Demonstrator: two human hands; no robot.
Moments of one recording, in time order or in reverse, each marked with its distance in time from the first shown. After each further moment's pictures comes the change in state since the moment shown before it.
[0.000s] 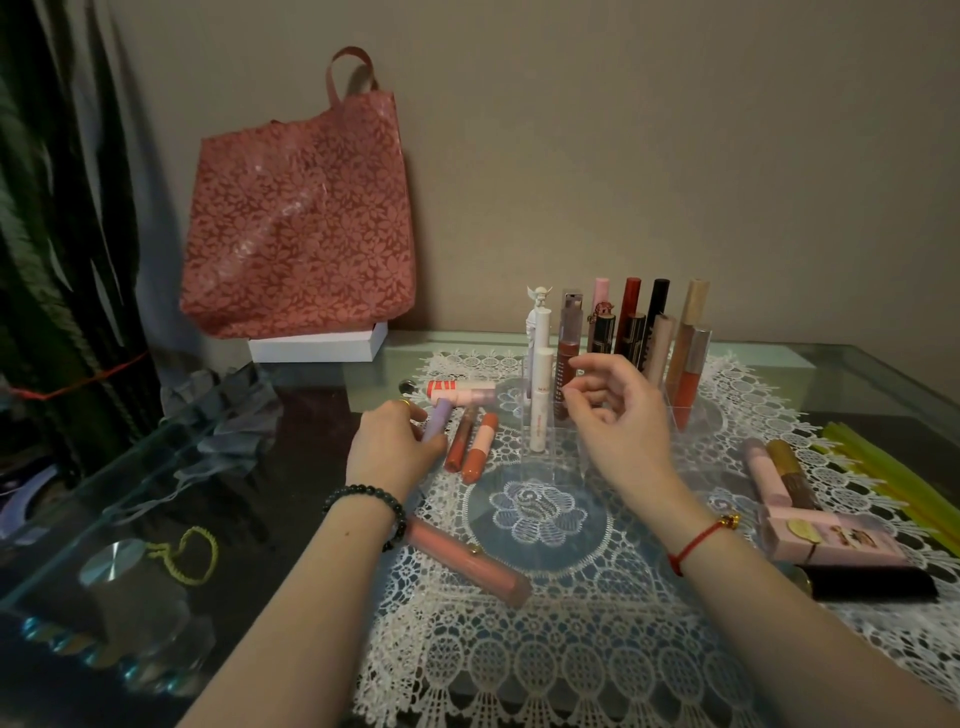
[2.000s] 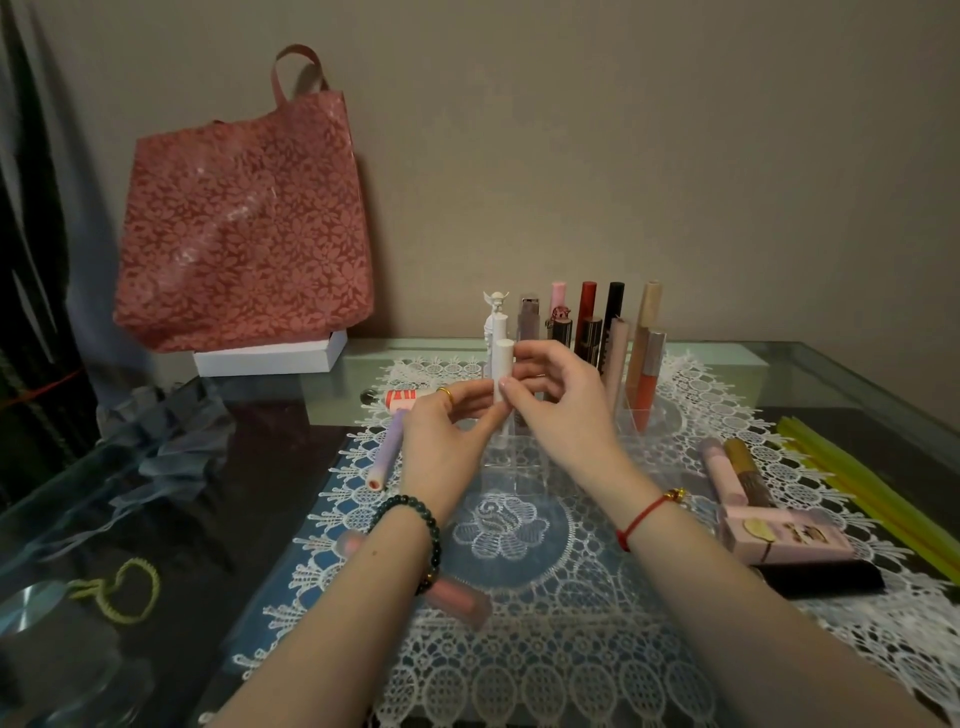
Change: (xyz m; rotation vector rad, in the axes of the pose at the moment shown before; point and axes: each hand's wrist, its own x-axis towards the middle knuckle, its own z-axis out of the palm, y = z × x) left_hand -0.020 0.060 0.034 -0.726 -0.130 0.216; right_hand 0.019 -0.007 0.005 0.035 -0.086 -0.008
